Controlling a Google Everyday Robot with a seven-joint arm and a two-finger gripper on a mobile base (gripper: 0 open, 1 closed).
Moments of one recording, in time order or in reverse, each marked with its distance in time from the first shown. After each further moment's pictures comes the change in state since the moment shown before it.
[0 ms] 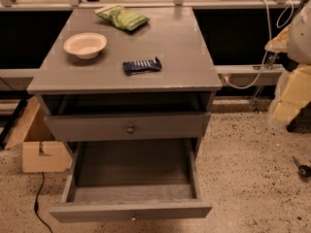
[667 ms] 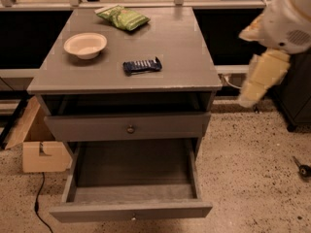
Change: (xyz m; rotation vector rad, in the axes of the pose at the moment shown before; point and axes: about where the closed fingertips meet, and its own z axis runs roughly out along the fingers) arm -0.038 -0.040 0.022 0.006 -0.105 -0.040
